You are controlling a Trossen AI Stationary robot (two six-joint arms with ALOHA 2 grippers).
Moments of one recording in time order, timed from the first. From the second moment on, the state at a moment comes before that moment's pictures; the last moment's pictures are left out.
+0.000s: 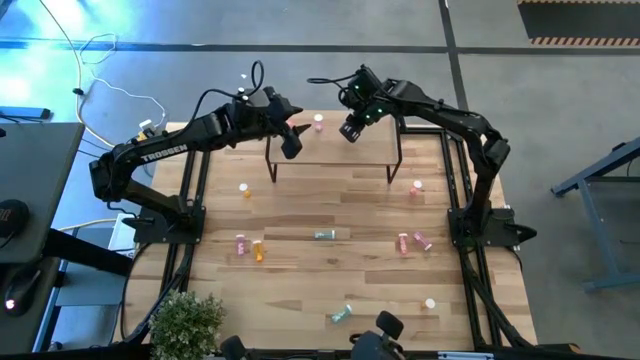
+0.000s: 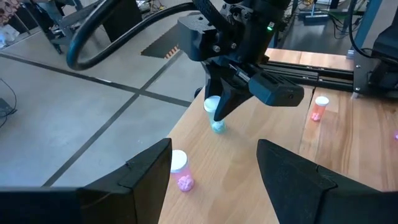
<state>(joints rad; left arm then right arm) 0.57 1.37 1.27 -0.30 -0.10 0.14 -0.62 1.86 1.75 -0.87 -0.02 -0.03</state>
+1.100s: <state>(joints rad) 0.57 1.37 1.27 -0.33 -0.10 0.14 -0.64 1.79 1.75 -0.89 0.03 0.00</state>
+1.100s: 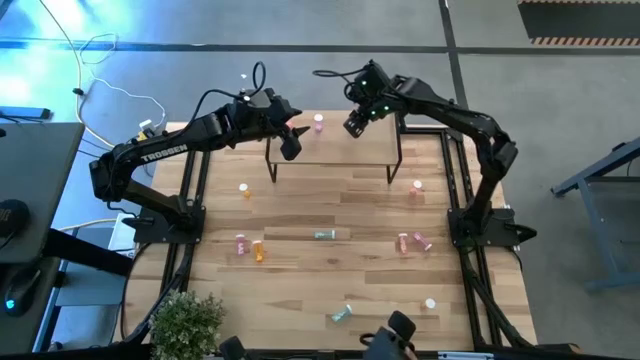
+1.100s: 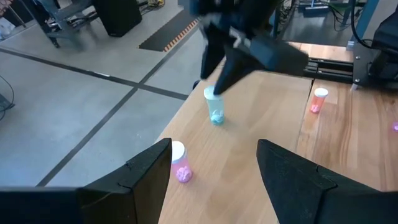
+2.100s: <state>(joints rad) 0.35 1.10 1.09 -0.75 -0.08 -0.33 -0.62 1.48 1.75 -0.90 0.00 0.16</state>
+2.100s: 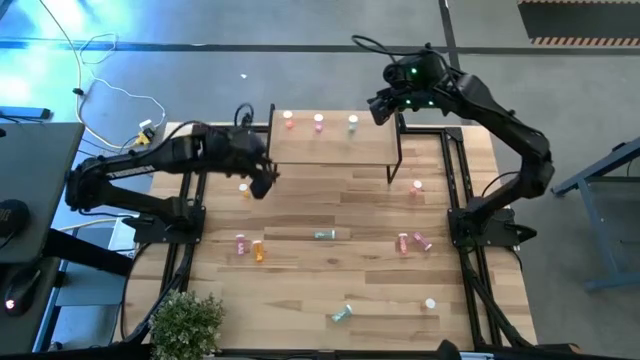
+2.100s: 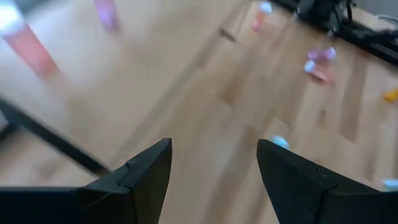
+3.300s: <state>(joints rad) -0.28 1.50 1.08 -1.06 -0.16 -1.82 -0.62 1.48 1.75 -1.06 0.00 0.04</state>
